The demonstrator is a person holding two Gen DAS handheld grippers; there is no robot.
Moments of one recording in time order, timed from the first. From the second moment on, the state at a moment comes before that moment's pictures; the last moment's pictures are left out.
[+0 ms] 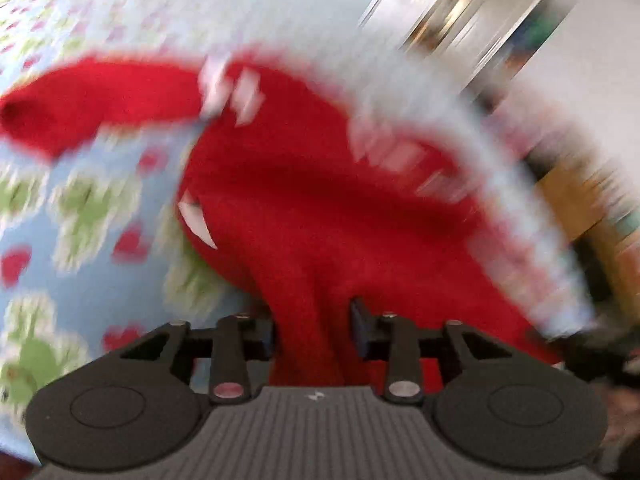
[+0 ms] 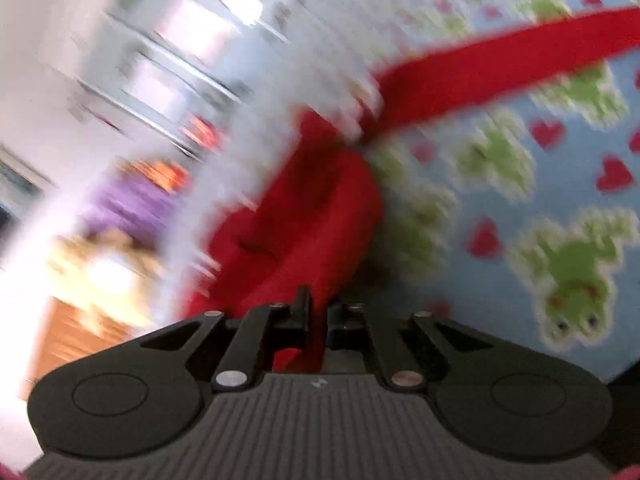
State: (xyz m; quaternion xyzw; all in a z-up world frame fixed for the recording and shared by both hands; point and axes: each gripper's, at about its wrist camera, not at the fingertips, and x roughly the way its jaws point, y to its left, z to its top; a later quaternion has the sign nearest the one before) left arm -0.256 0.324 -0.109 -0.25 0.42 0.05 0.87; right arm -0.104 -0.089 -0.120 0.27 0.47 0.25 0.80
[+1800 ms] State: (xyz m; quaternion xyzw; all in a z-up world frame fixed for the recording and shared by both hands) left arm -0.134 0.373 -0.071 -0.05 0.34 -0.02 0.94; right arm -0.053 -0.036 -0.111 0.26 0.36 0.32 0.84
